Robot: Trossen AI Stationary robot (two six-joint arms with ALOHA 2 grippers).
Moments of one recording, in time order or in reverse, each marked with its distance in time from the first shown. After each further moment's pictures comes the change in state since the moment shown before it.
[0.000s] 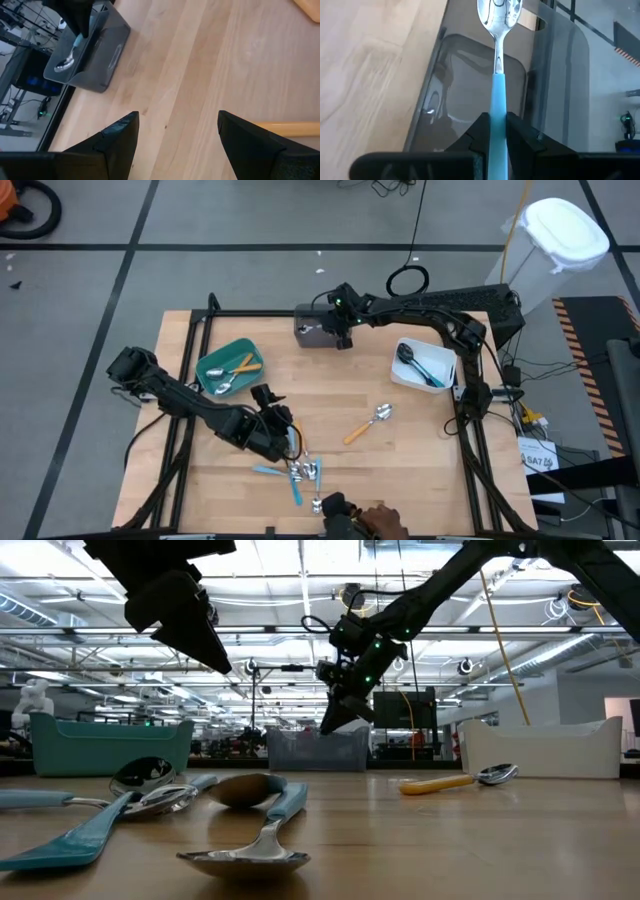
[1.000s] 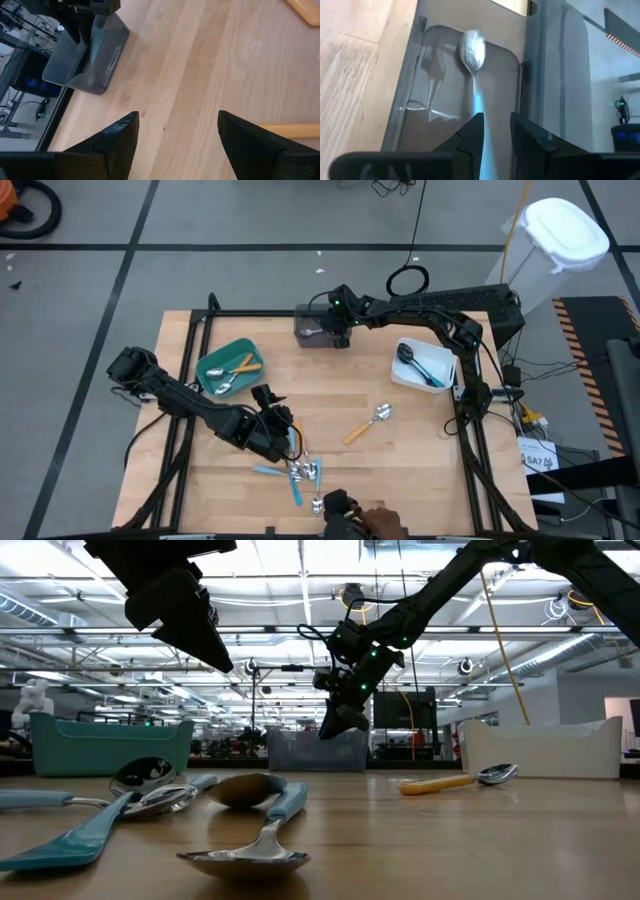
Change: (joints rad) left arm 0.001 0.001 0.000 0.013 0.000 0.007; right arm 0.001 0.032 0.000 0.050 0.058 0.060
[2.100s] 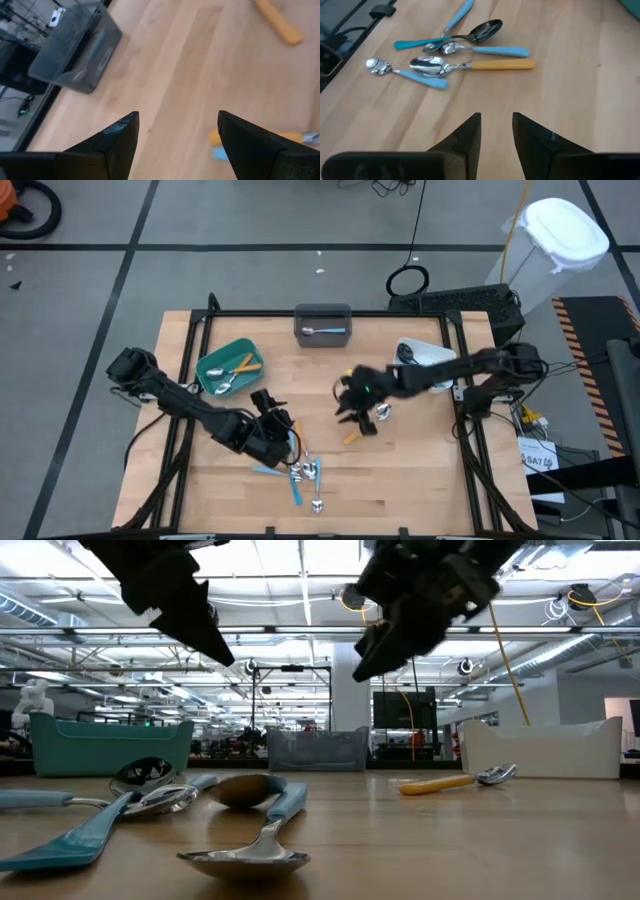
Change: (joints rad) left arm -0.036 0.000 -0.001 0.036 0.006 -0.080; right arm 0.563 -0.497 -0.544 0.117 -0.271 0.667
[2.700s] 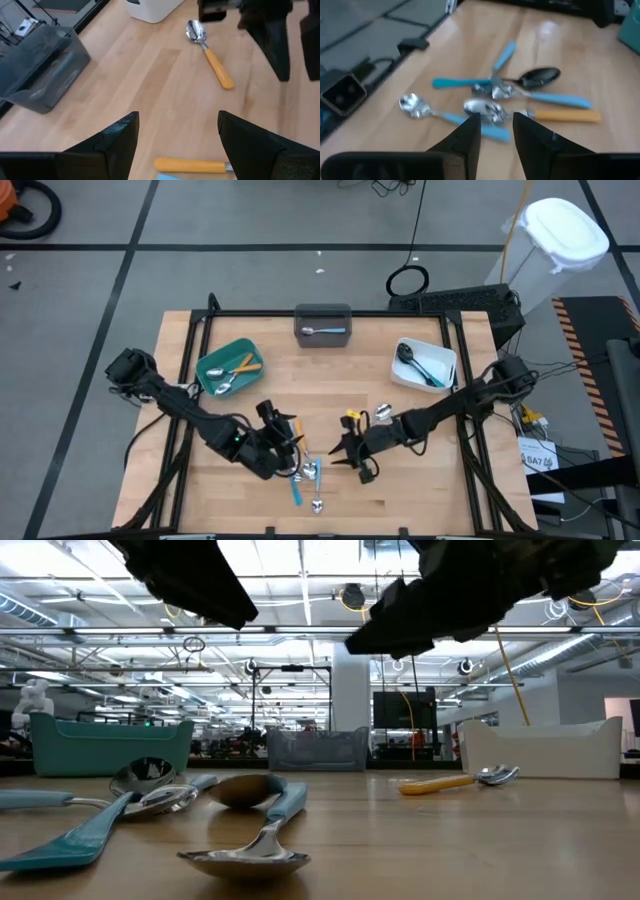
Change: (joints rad) left arm -0.072 0.000 0.000 0.231 0.001 -0.021; right arm 0.390 0.116 -0.119 0.512 0.392 0.179
